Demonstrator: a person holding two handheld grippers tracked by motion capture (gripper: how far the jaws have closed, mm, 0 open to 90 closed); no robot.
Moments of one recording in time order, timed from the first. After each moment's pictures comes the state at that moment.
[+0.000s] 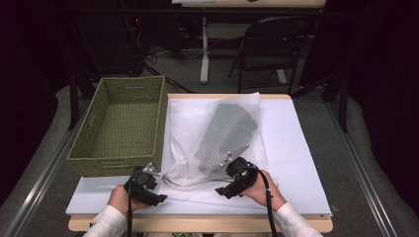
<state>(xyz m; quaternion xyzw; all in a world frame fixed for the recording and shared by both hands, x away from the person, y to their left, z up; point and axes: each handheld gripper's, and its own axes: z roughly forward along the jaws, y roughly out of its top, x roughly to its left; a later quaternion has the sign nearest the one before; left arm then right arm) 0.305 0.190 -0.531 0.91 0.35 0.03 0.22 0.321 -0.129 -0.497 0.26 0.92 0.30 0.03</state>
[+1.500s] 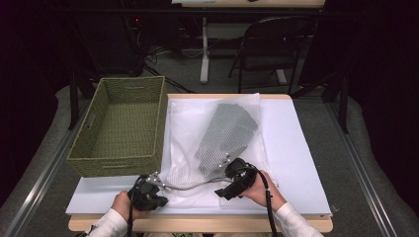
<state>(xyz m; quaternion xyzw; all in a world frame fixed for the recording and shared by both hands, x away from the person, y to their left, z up) 0.285 0.180 -0.537 0.93 0.30 -0.01 0.23 0.319 -0.126 -0.498 0.26 0.92 0.29 0.01</state>
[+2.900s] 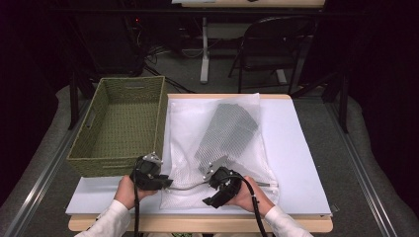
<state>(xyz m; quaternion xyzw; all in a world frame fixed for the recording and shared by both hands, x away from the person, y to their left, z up) 0.330 0.182 -0.523 0.88 0.36 0.00 0.30 0.302 -0.086 -0.505 0.20 0.94 0.29 0.00</state>
